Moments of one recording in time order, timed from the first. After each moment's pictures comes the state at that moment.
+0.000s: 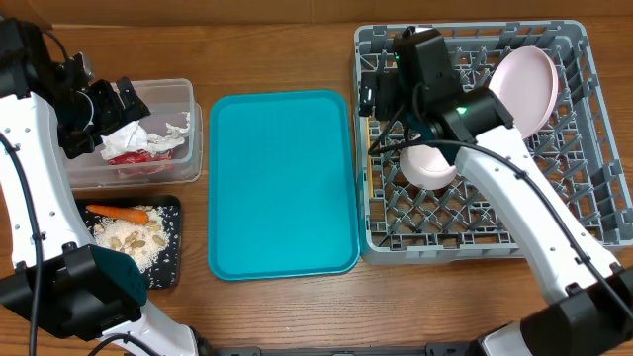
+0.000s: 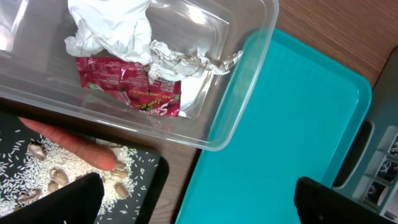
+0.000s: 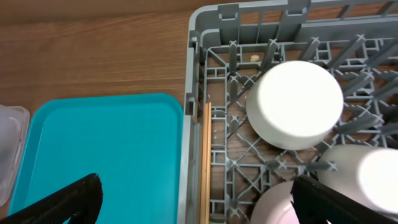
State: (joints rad) left arm 0.38 1.85 1.98 -1.43 0.26 -0.13; right arm 0.42 1.66 1.58 -0.77 0.14 0.38
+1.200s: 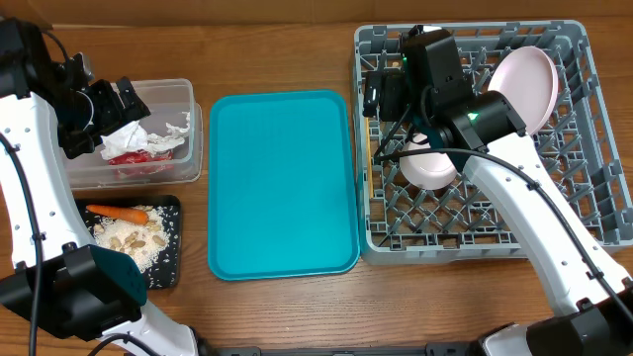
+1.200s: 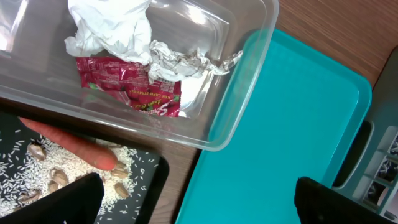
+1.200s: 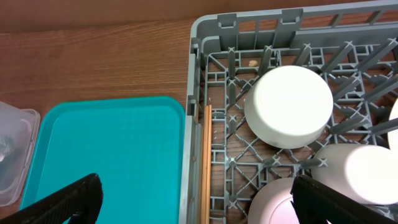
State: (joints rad) left arm 0.38 1.85 1.98 -1.43 0.26 -0.13; right arm 0.42 1.62 1.58 -0.78 0.14 0.38
